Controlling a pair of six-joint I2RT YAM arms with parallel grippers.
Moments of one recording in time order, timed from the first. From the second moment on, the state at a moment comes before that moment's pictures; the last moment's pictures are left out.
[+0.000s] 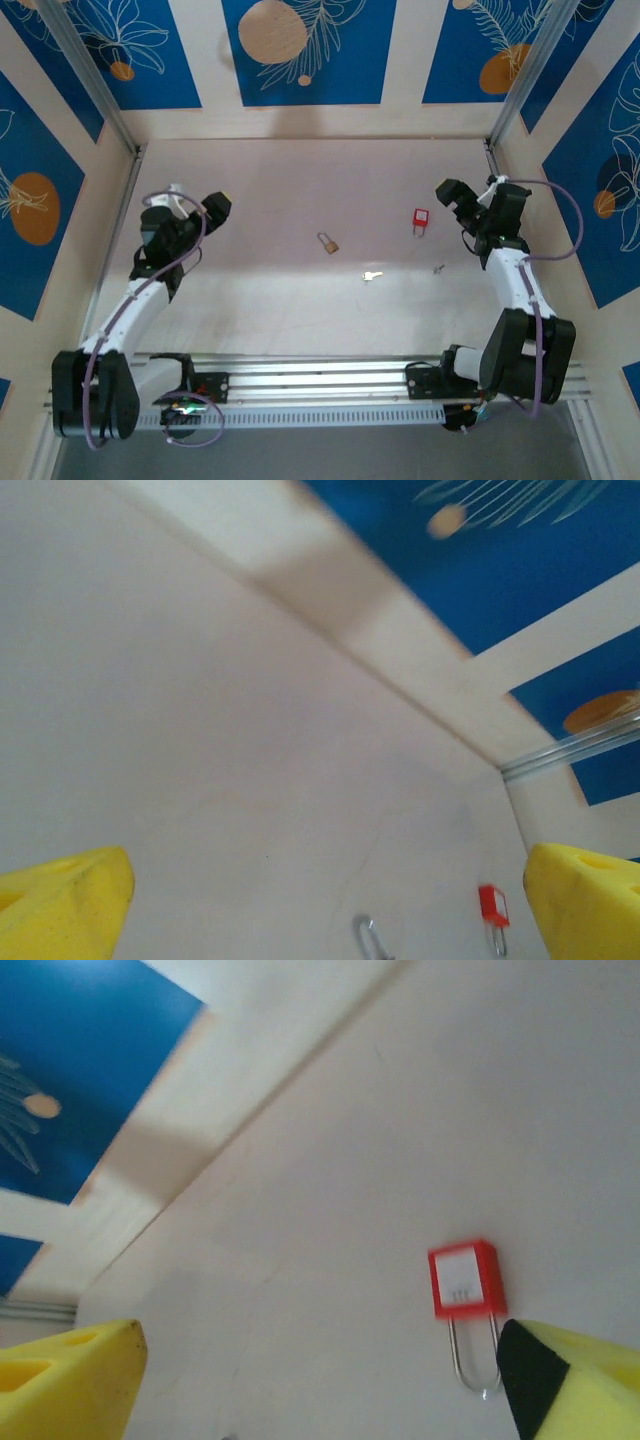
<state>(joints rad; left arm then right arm) -0.03 1.12 0.57 0.23 0.34 -0.77 -0.25 1.27 0.79 -0.08 -0.45 0.67</state>
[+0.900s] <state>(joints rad) -0.08 1.16 0.67 0.00 0.49 -0.75 -0.02 2.05 1.50 -0.84 -0.06 0.33</state>
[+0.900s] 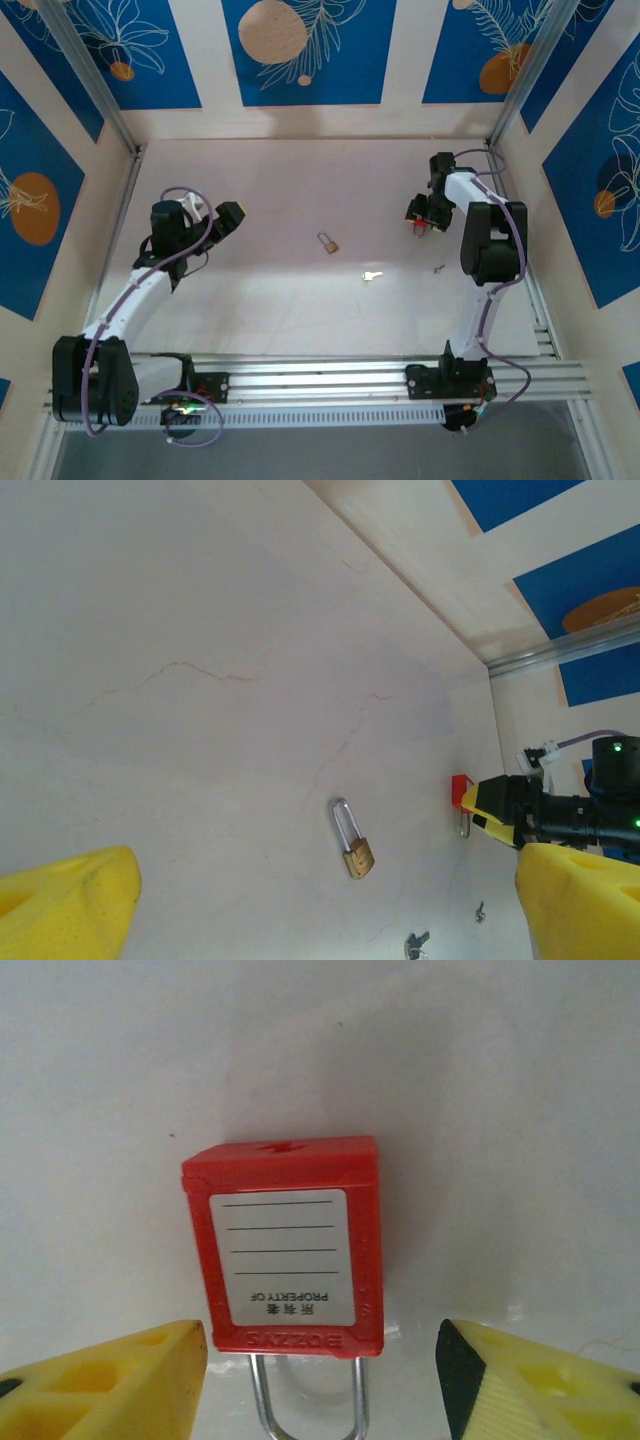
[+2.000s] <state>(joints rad) -0.11 1.17 0.68 0.00 0.50 -0.75 0.14 2.06 1.54 -0.84 -0.03 0.24</state>
